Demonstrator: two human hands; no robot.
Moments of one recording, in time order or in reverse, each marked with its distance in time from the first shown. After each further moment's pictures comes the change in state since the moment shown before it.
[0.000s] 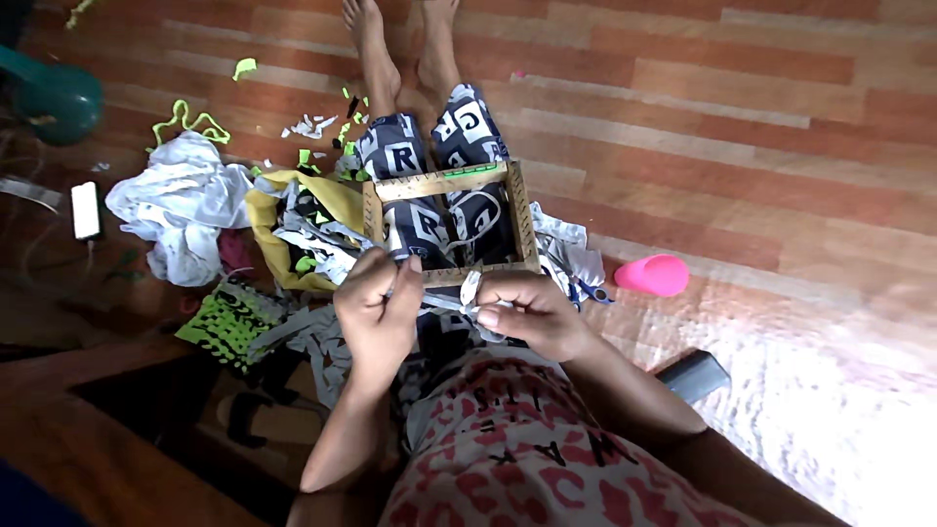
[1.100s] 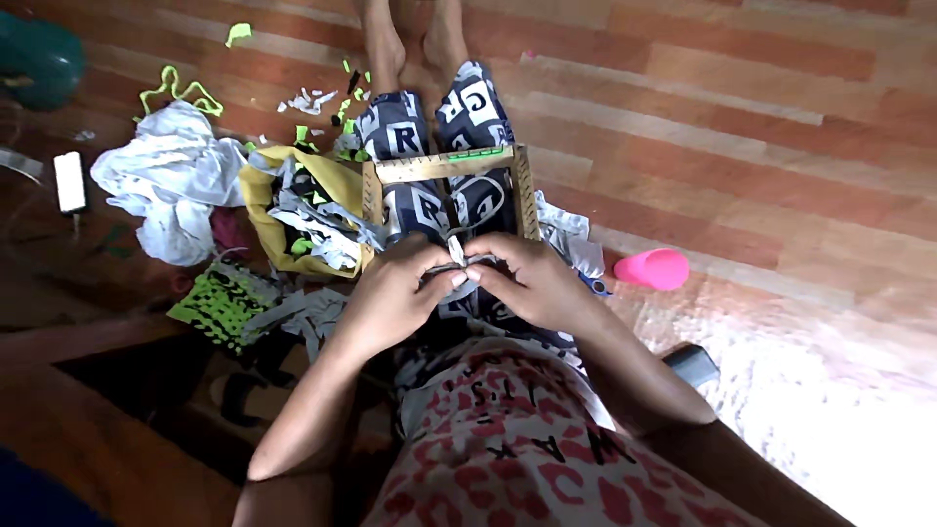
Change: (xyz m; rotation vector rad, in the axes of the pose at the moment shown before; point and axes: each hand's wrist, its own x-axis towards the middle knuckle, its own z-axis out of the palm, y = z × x) left_hand 0.012 -0.006 -0.018 0.285 -0.670 -0.056; right_hand 0.006 -0.004 -0.010 -0.644 0.002 0.201
